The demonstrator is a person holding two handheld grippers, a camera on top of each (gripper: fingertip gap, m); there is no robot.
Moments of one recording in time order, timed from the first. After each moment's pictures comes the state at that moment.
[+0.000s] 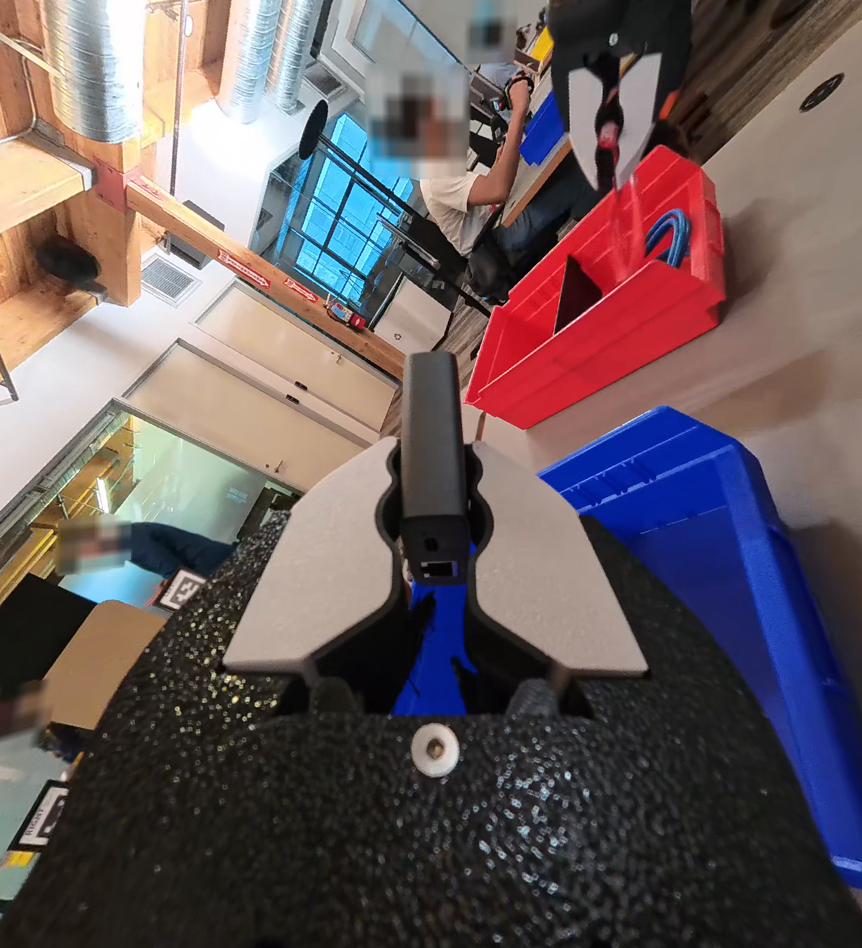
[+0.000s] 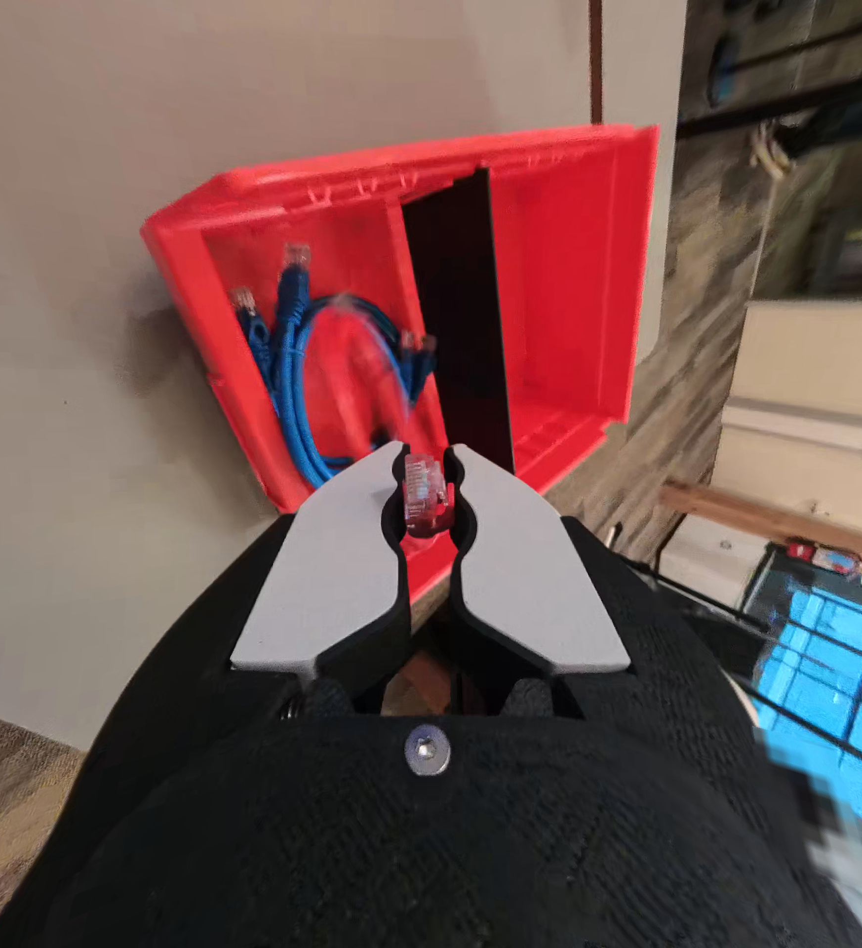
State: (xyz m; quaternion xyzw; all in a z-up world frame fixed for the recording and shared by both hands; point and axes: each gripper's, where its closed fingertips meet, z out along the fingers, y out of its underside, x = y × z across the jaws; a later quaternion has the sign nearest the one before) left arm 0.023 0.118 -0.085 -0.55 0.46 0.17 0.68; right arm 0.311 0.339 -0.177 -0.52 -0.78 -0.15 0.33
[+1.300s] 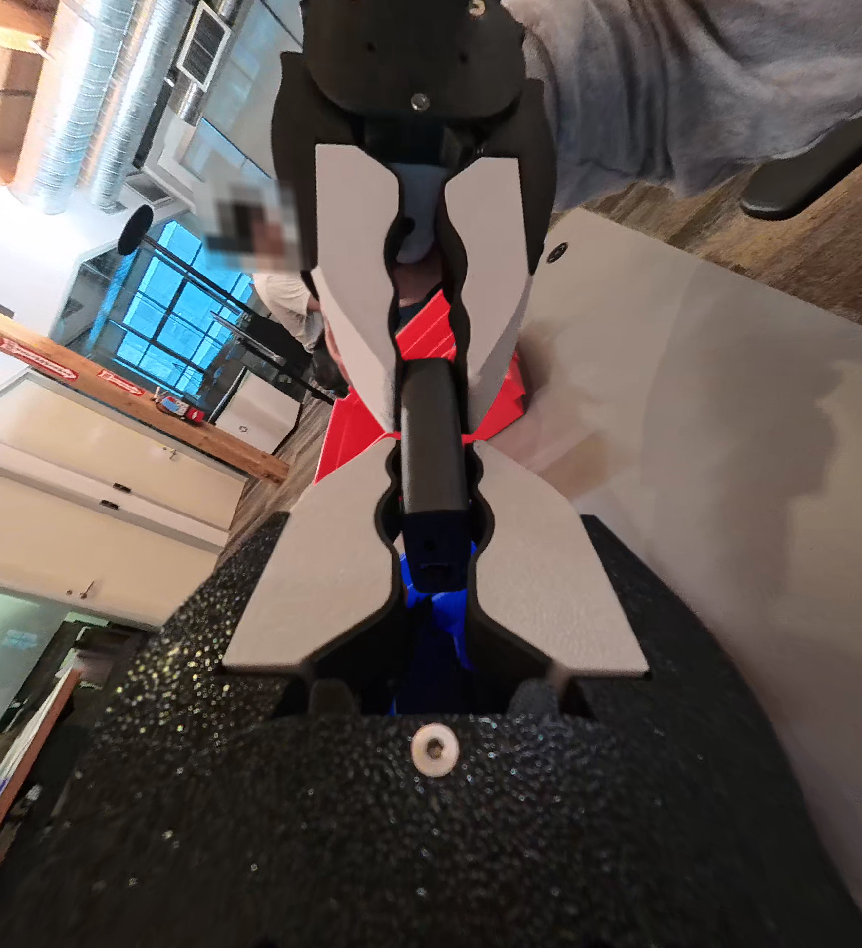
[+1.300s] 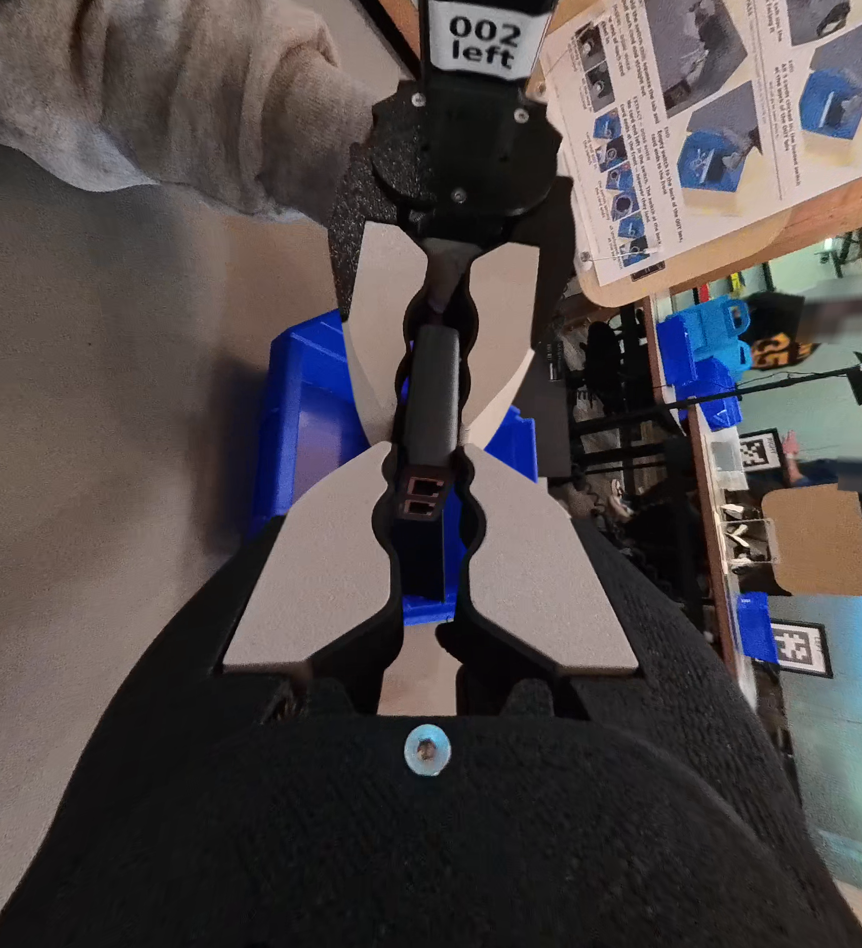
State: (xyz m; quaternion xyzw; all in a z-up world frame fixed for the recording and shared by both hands) left arm 0.089 0.106 -0.124 -0.52 0.56 0.00 0.65; right arm 0.083 0.091 -0.115 -0.19 -0.83 0.17 0.50
